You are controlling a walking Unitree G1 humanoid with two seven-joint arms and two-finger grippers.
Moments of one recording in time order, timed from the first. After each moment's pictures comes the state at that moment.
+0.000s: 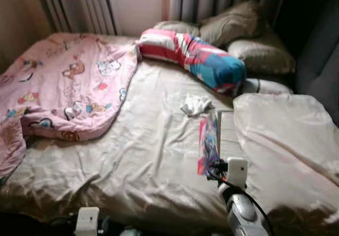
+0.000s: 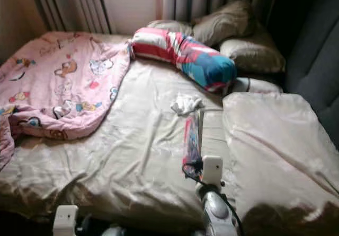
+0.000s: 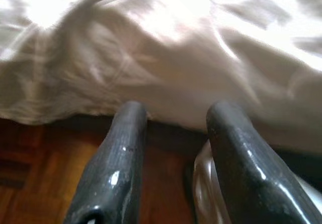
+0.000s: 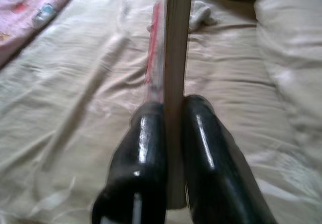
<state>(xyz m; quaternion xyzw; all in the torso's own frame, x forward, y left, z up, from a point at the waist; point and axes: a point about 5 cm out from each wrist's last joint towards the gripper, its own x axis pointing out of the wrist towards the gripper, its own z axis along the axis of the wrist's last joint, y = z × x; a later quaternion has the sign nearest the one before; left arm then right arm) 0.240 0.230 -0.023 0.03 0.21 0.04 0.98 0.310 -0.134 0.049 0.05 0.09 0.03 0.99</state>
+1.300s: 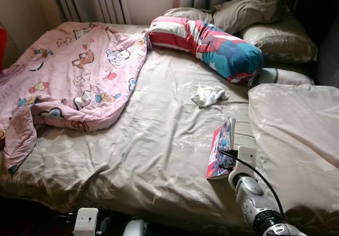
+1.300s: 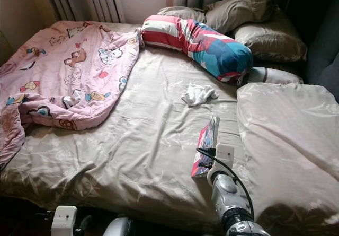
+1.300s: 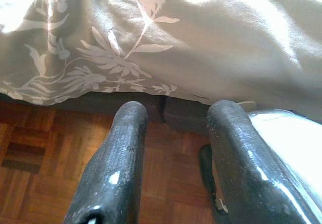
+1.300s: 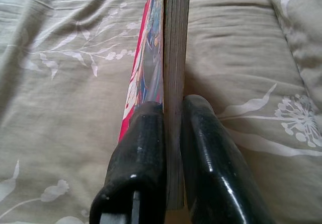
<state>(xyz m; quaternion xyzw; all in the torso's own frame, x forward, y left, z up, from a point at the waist) 0.228 0.236 -0.031 0.04 0.24 0.02 0.97 0.345 -0.167 0.050 0.08 0.21 -0.05 0.97</state>
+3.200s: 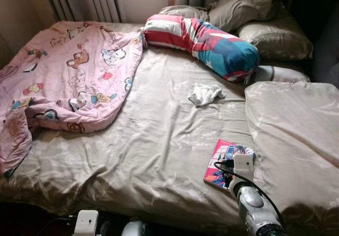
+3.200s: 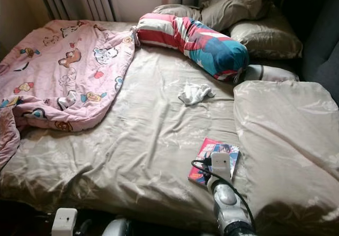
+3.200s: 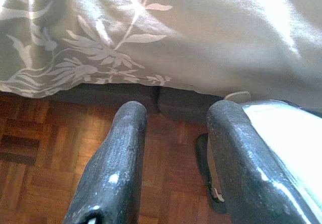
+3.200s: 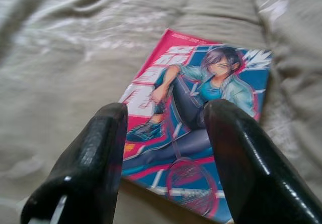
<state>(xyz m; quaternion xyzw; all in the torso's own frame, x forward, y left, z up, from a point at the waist) 0.225 0.235 -0.037 0.03 0.26 0.02 0.96 0.318 -0.159 0.027 0.00 0.17 -0.01 0.99</state>
